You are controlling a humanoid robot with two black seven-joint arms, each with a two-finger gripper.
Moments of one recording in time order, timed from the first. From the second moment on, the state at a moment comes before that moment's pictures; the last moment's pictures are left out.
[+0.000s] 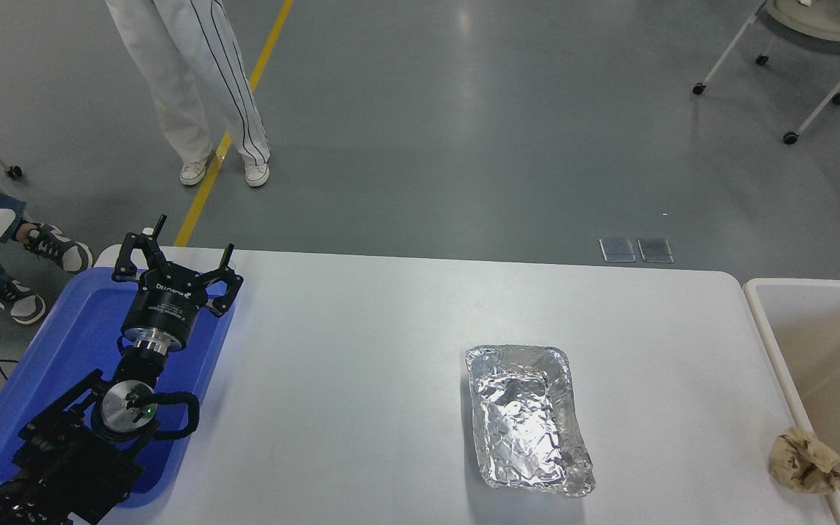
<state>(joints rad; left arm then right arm) -0.52 0.21 -0.98 -0.54 -0.09 -0.62 -0.36 0.77 -0.73 -0.64 0.33 -0.24 -0.03 0.04</state>
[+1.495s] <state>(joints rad) -0.52 0.21 -0.98 -0.54 -0.09 -0.62 -0.36 1.29 -1.08 -1.11 1.03 -0.26 0.19 0.04</state>
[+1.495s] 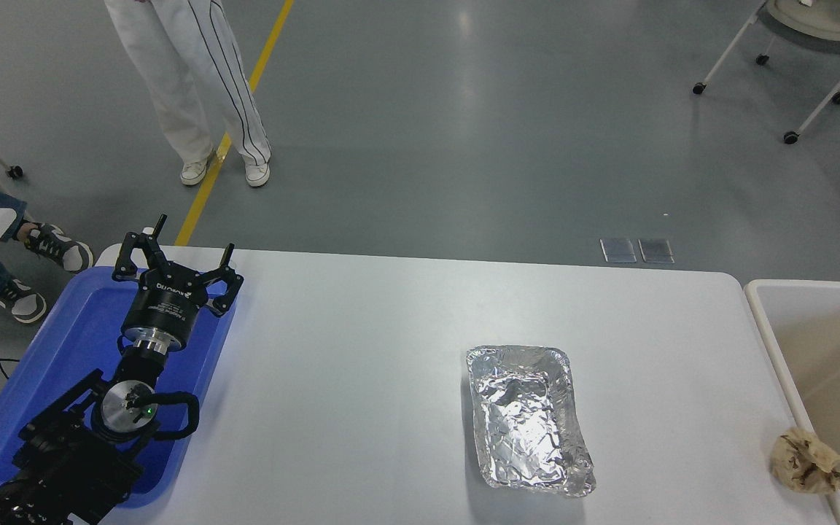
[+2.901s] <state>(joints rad) -0.52 0.21 -0.98 -0.54 -0.09 -0.62 -0.36 2.30 -0.46 -1.50 1.15 -0.25 0.78 0.04</state>
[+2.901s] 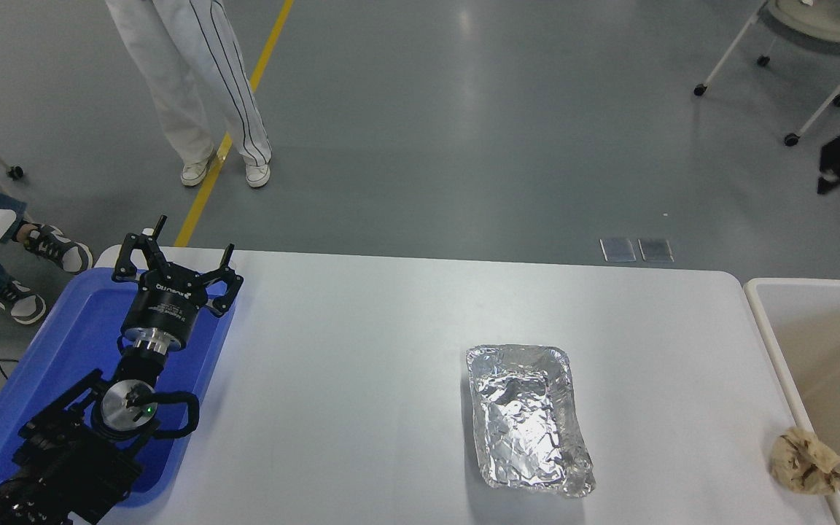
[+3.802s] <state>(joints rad) -0.52 0.21 -0.98 -0.54 -0.09 -0.62 -0.36 2.30 -0.33 -1.48 1.25 -0.25 0.79 0.04</state>
